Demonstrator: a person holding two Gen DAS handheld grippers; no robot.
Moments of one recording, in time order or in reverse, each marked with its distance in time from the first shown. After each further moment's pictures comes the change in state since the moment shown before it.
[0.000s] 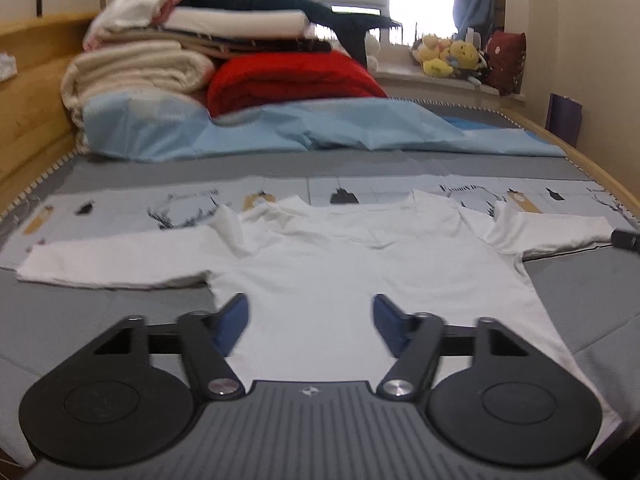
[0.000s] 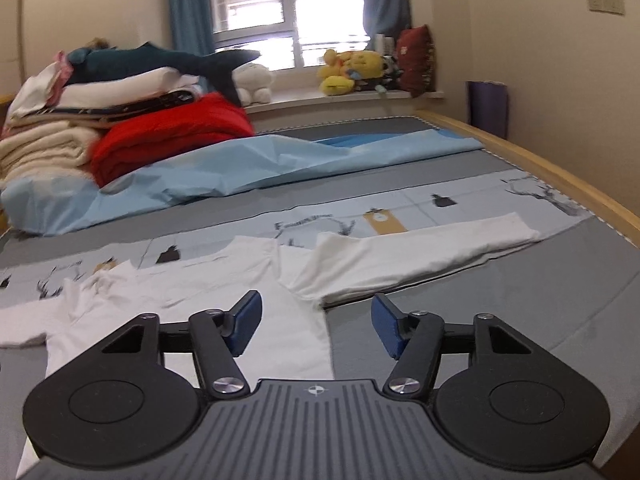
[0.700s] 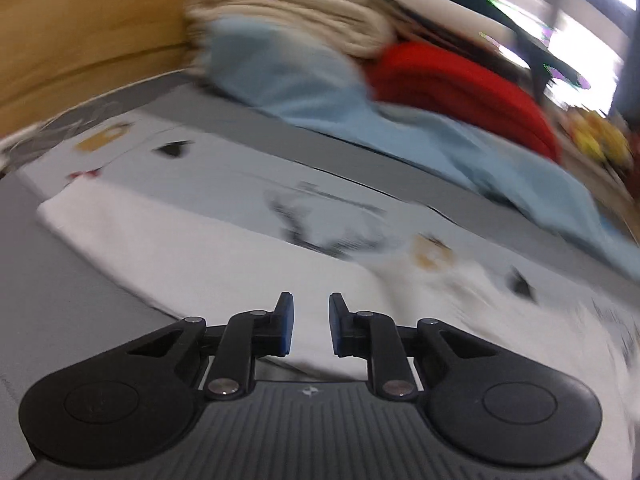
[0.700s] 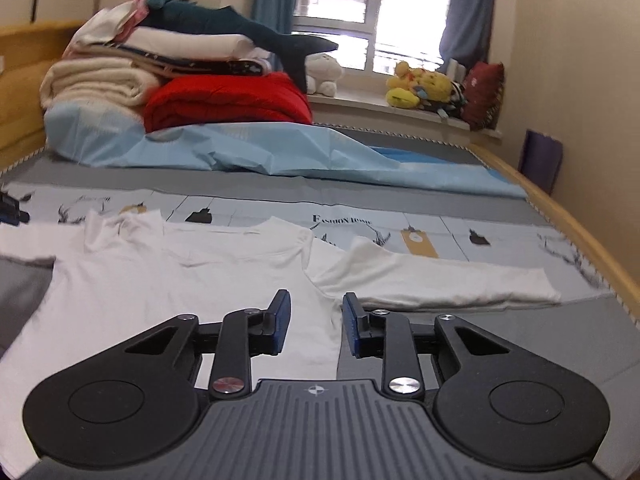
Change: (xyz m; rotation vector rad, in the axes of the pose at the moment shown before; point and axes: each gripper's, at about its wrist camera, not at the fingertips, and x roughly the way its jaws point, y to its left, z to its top) left arm 0.165 0.219 0.051 -0.435 0.021 0.230; right arm -0.002 0.026 -0.001 -0.280 0.003 0.071
